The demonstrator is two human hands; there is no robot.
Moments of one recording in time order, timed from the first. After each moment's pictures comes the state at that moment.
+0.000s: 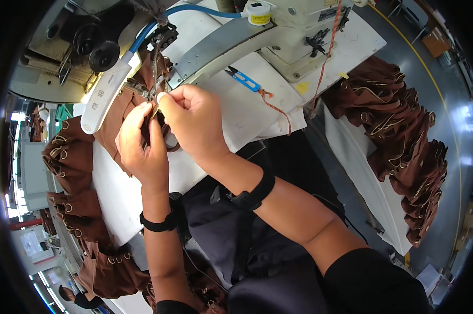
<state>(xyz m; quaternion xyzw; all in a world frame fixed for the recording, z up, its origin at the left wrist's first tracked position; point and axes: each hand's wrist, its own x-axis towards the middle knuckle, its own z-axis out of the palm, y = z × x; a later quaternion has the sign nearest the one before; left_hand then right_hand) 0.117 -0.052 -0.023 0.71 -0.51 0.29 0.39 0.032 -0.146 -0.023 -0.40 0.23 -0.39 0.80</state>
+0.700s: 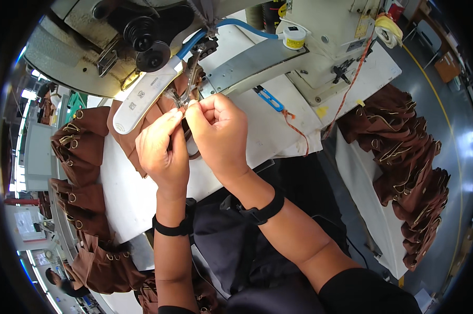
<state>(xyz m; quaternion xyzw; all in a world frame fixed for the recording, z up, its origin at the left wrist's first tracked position) 0.115 -0.051 -0.019 0.71 -0.51 0.31 0.38 0.040 -0.138 -0.020 -0.45 0.23 -0.47 0.72</state>
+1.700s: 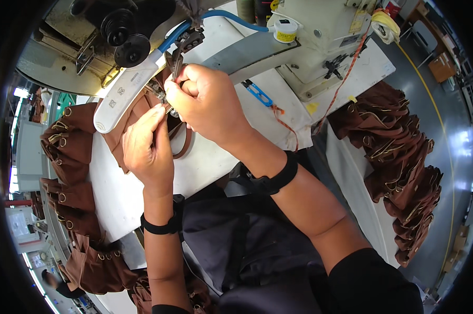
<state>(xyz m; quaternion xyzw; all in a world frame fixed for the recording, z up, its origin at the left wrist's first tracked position) 0.119 -0.052 -0.023 0.72 -0.49 0.32 0.38 0.037 -0.189 -0.002 -0.62 0.13 -0.35 0.69</state>
